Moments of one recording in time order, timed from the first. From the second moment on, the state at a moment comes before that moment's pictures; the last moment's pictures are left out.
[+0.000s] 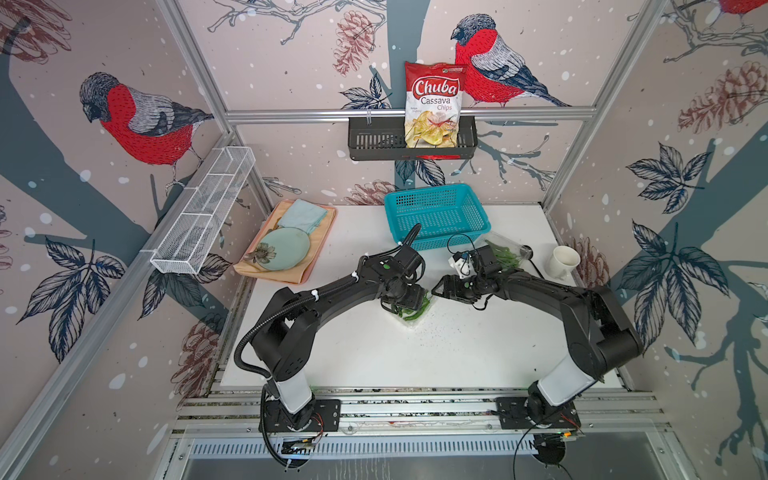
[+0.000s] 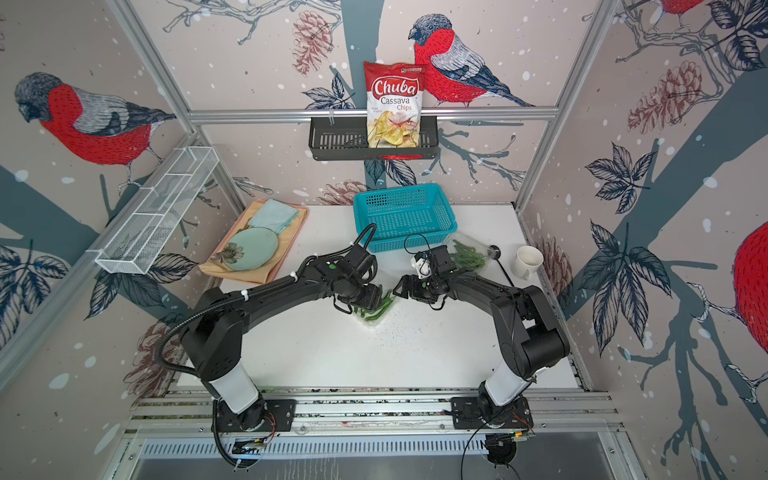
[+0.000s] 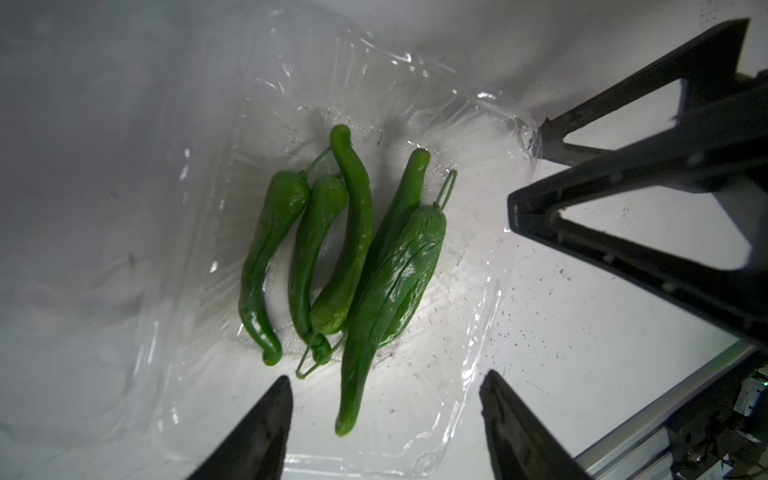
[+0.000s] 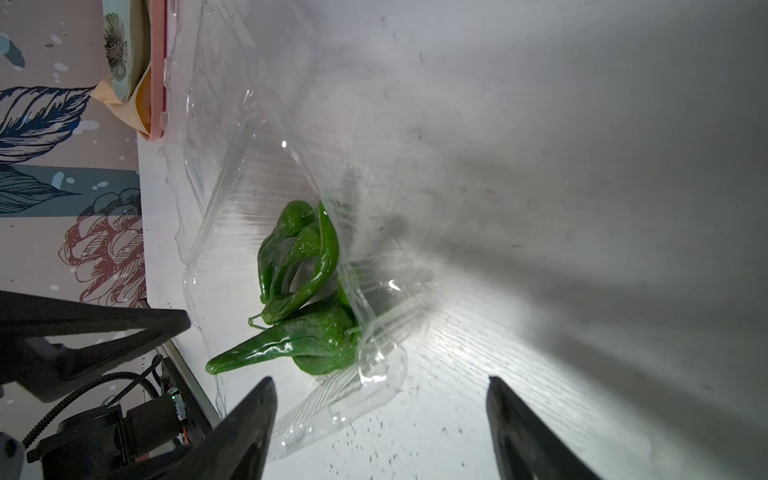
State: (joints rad) left arm -0.78 1.75 1.28 -0.71 0.13 -0.42; right arm 0.44 1.64 0.89 -0.28 -0.56 0.42
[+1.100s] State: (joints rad) left arm -0.78 1.77 1.32 -0.70 0.11 -0.42; right arm 0.44 1.67 0.88 -0.28 -0.58 0.42
